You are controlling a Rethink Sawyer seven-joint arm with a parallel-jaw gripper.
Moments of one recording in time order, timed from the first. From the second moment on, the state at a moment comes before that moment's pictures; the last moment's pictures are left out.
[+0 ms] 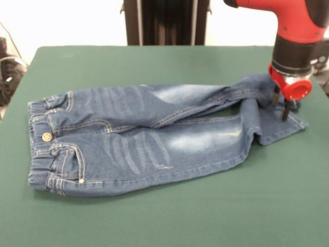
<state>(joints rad) 0.29 -0.36 -0.16 1.69 0.63 0.28 2.84</state>
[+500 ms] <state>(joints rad) 0.29 -0.38 -0.11 1.76 0.63 0.18 2.84</state>
